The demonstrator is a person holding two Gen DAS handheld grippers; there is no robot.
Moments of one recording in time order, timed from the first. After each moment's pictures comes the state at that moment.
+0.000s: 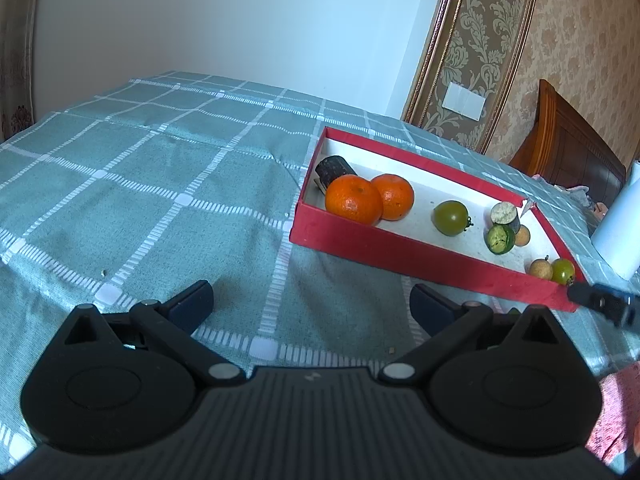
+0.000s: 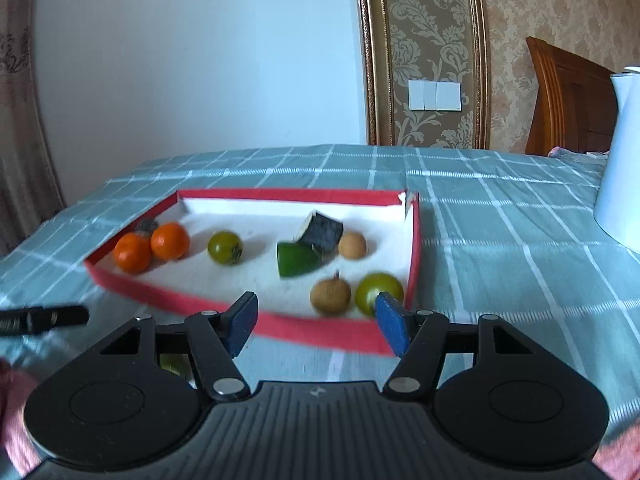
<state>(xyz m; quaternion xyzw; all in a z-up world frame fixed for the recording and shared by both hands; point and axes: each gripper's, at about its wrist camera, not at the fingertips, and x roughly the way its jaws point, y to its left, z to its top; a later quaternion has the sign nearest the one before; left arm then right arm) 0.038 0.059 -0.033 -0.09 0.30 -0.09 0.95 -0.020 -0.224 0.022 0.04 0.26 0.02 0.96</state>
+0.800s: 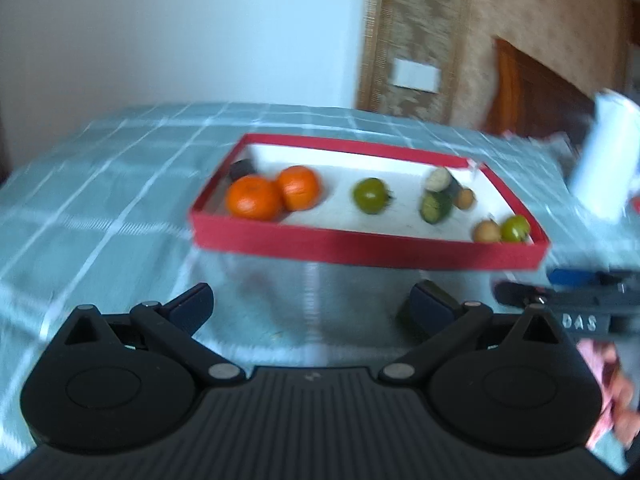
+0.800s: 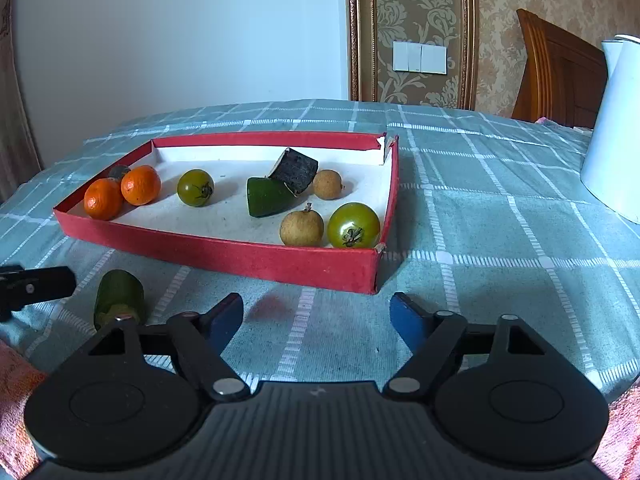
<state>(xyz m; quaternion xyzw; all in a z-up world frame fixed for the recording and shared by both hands) 0.015 -0.022 -0.019 0.01 0.28 -0.13 0.95 -0.018 -0.228 -0.002 0.03 0.32 0.00 0.95</state>
